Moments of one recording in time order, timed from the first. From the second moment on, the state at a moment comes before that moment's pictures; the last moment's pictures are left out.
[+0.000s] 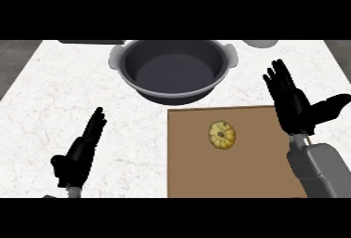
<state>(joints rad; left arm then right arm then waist) 0.00 0.33 -0.34 -1.50 0.23 0.31 -0.08 -0.33 -0.32 0.14 -1.33 -0.47 -0.18 -0.07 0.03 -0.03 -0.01</state>
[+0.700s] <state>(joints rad) -0.01 0.29 -0.25 -1.56 0.24 0.37 -0.16 -0.33 -0.62 0.20 -1.74 0.07 -0.23 -0.57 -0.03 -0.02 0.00</state>
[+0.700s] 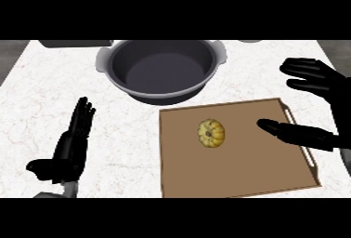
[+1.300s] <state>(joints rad) 0.00 0.28 -0.23 -1.56 0.24 0.35 -0.18 0.09 -0.72 0.32 -2.08 0.56 -0.33 -0.52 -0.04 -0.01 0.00</state>
